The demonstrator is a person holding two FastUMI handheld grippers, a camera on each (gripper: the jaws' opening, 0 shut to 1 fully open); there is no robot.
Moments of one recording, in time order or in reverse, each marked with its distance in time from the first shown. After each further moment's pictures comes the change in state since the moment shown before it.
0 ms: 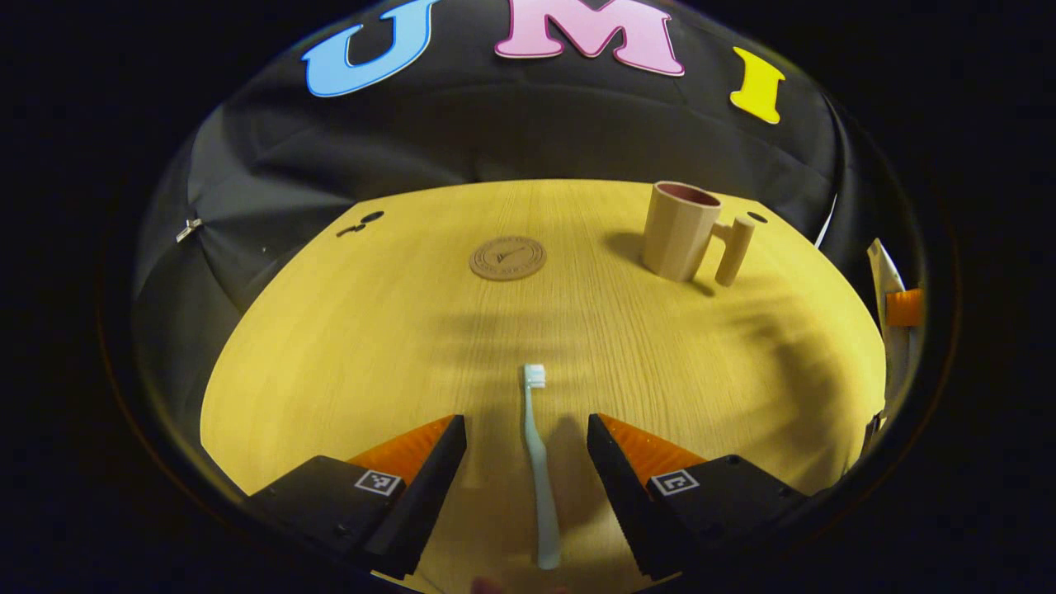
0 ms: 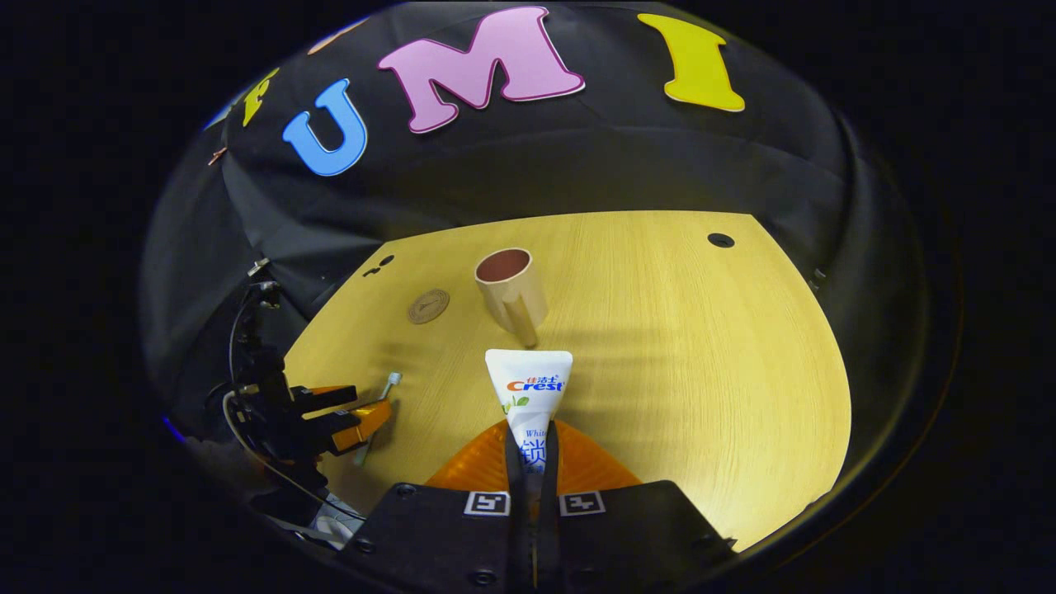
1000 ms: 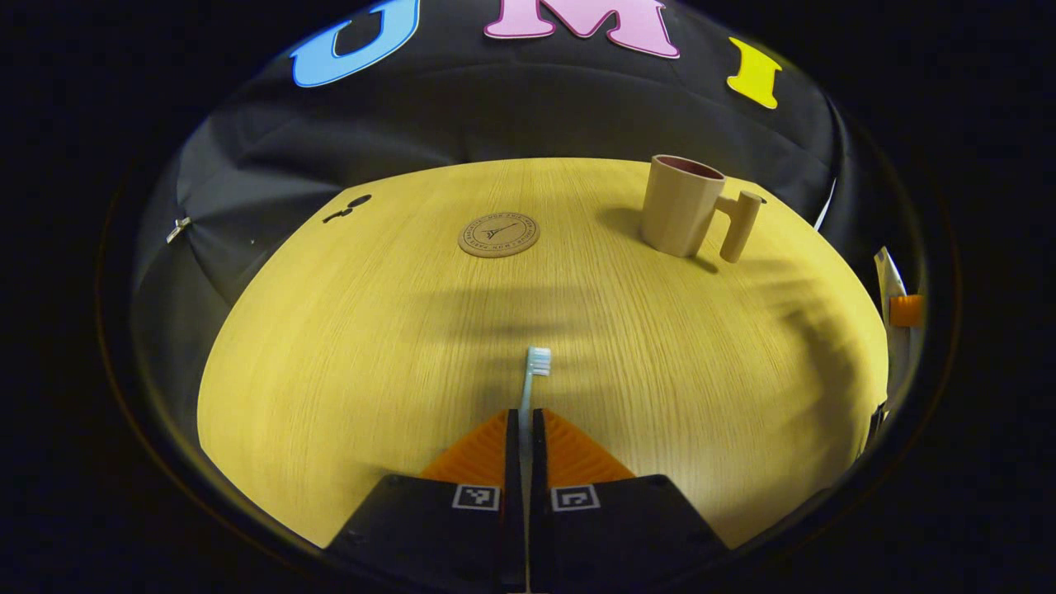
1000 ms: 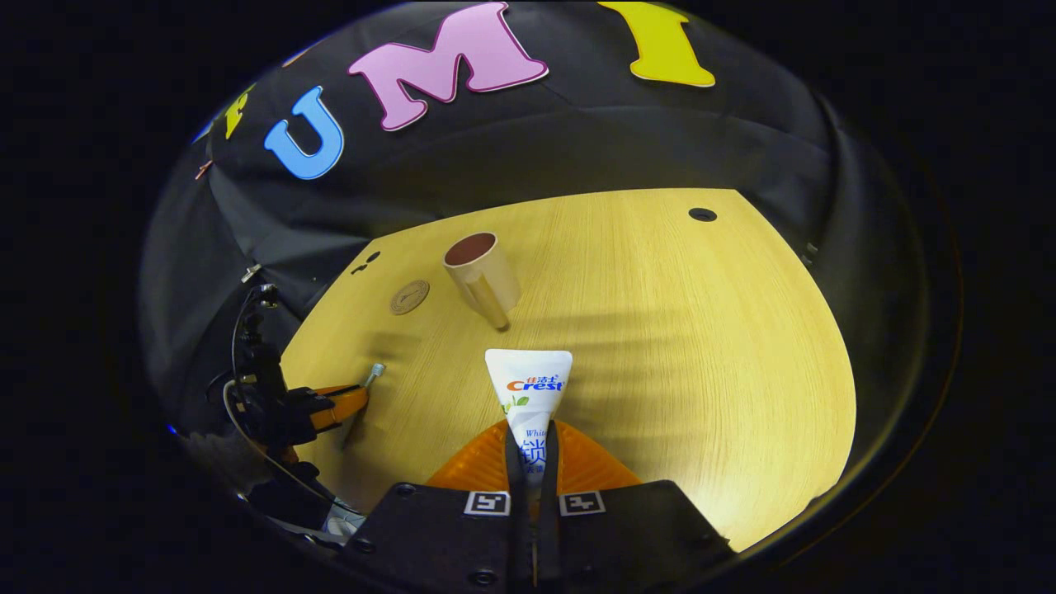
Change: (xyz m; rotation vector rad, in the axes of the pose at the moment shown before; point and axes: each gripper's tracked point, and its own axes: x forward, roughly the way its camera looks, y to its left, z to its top) left arm 0.008 -0.003 -0.008 0.021 0.048 -0.027; right arm 0.002 -0.030 -0.017 0.054 0.027 -0.006
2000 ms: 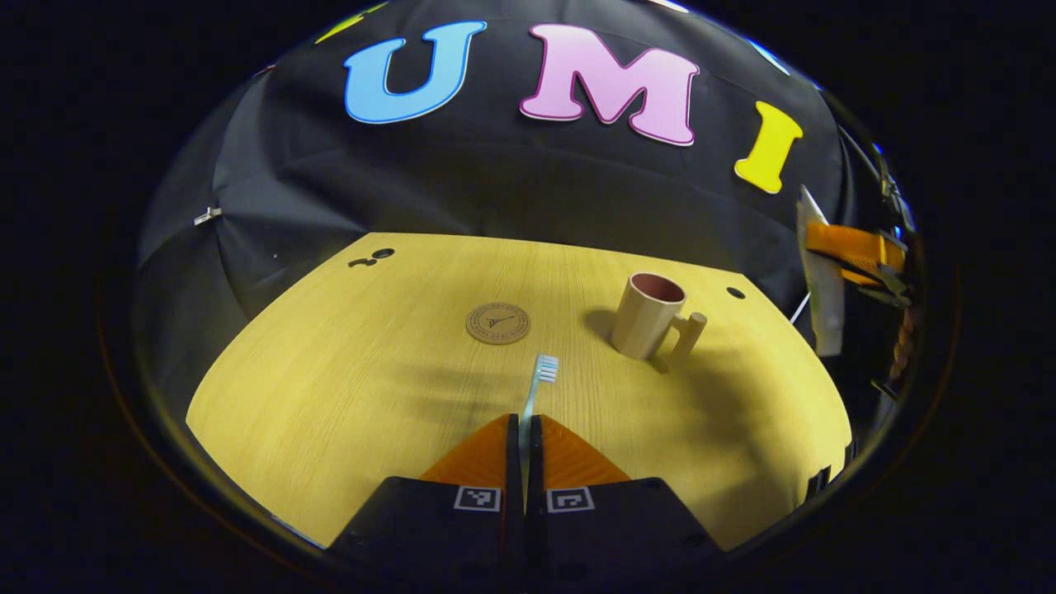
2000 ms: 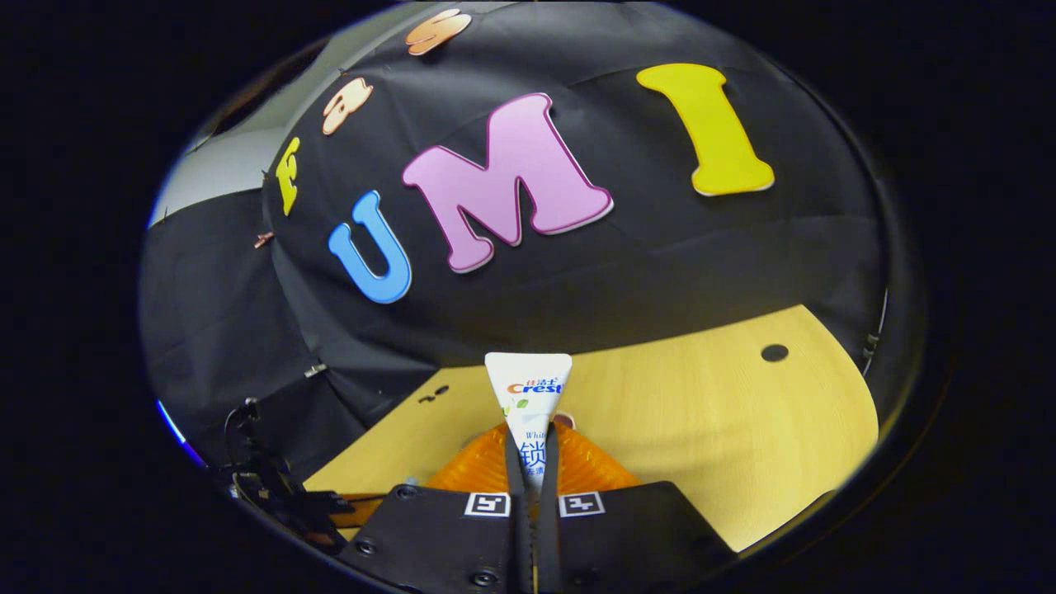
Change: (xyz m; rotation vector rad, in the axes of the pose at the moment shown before) left arm -0.084 -0.020 0.069 -0.159 -0.250 -0.022; right arm 0.002 0.069 0.201 0.005 -0.521 0.285
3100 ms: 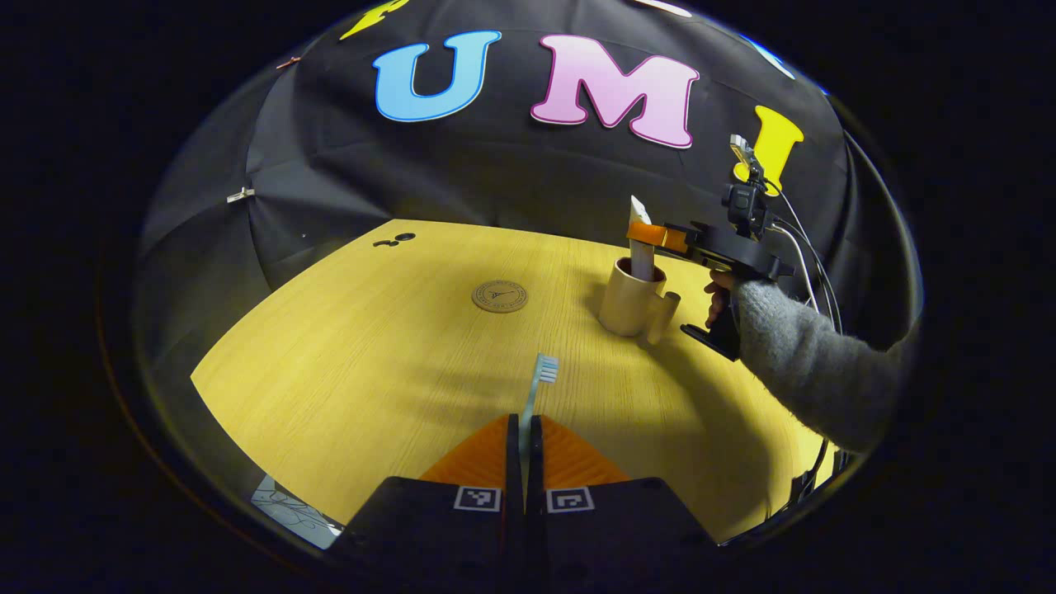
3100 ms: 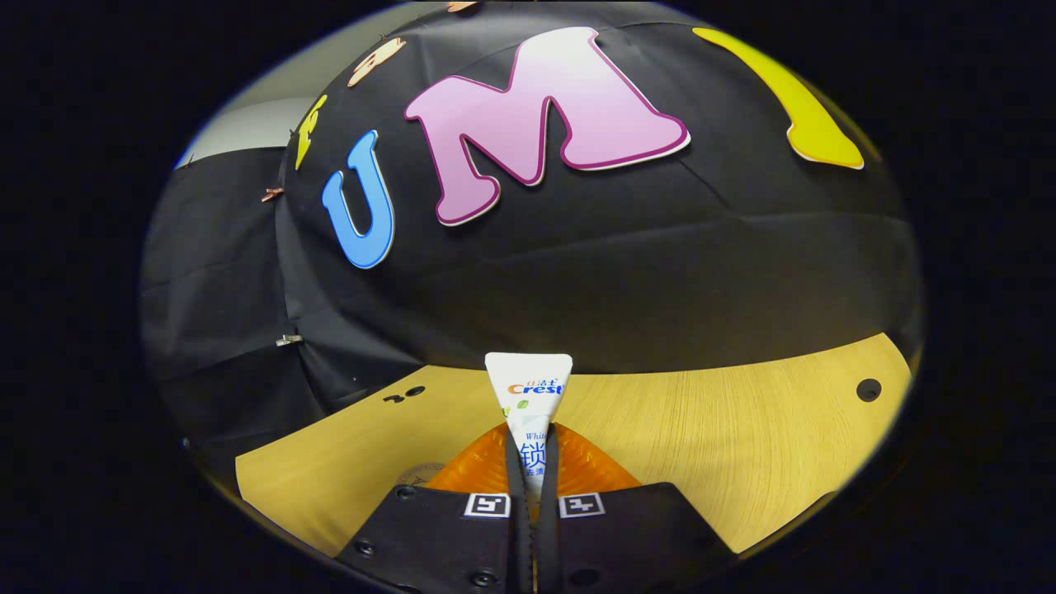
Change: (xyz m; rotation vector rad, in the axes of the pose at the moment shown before) left arm -0.046 -0.025 -0.040 -0.057 0.011 0.060; right arm 0.182 -0.028 -0.085 -0.144 0.023 0.070
